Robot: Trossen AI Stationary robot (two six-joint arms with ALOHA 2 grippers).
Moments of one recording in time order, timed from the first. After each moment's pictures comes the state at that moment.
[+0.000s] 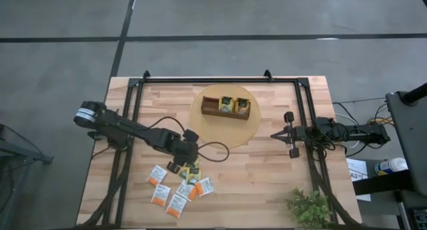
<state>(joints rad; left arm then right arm) -0.24 1.53 0.97 -0.61 -0.11 0.33 0.05 0.02 0.04 -0.06 -0.02 -0.16</state>
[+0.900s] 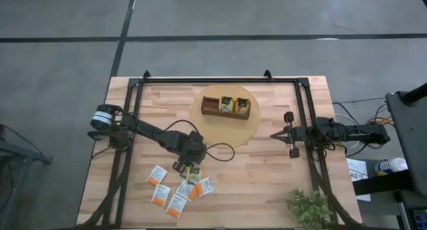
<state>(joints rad) -0.19 1.74 1.02 -0.58 -0.09 0.34 0.05 0.02 0.04 -0.06 -0.02 -0.16</state>
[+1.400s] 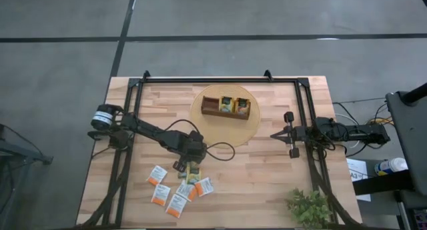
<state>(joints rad) -0.18 1.74 1.02 -0.57 -0.09 0.34 0.05 0.02 0.04 -0.06 -0.02 -0.16</state>
